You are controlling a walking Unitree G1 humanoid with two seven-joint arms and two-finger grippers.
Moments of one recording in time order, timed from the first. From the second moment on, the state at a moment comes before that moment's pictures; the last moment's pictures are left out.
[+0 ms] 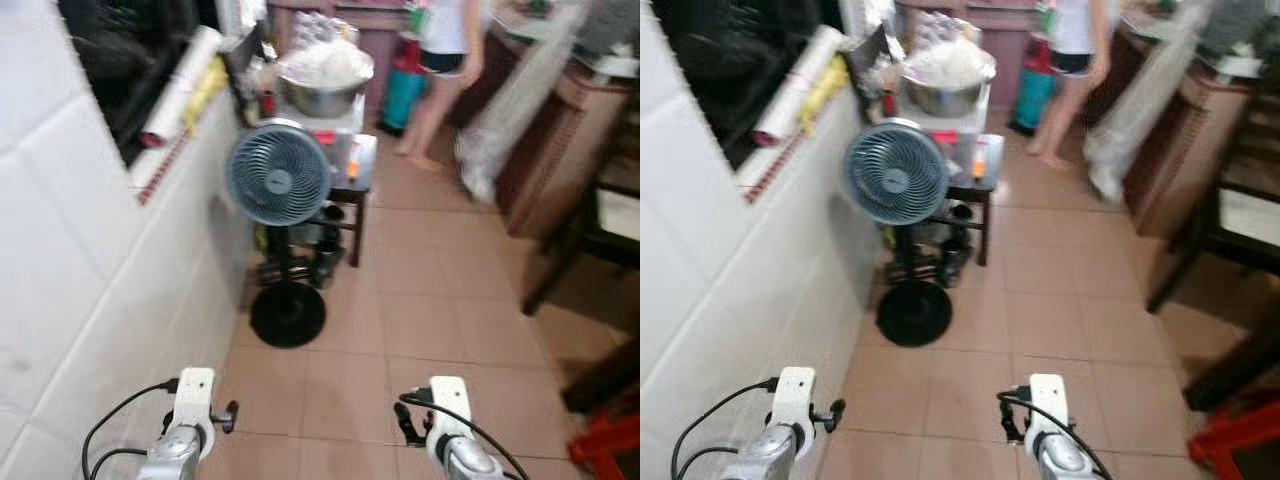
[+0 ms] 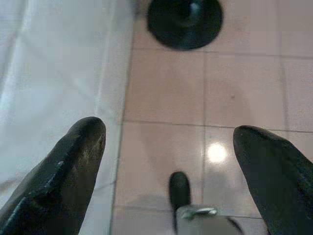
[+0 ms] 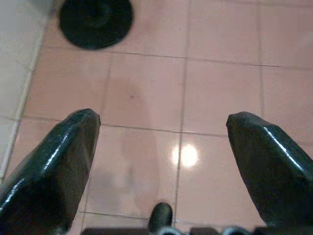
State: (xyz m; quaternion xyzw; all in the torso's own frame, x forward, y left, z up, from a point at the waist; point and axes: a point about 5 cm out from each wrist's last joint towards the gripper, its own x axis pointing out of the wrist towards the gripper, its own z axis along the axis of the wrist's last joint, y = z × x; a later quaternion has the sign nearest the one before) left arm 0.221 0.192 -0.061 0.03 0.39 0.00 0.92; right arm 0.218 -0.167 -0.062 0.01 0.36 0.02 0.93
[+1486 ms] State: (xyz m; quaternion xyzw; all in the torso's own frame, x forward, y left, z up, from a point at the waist) left arm 0.224 0.180 -0.062 0.05 0.41 -0.04 0.91; right arm 0.206 -0.169 -0.074 0.15 0.41 -0.07 0.90
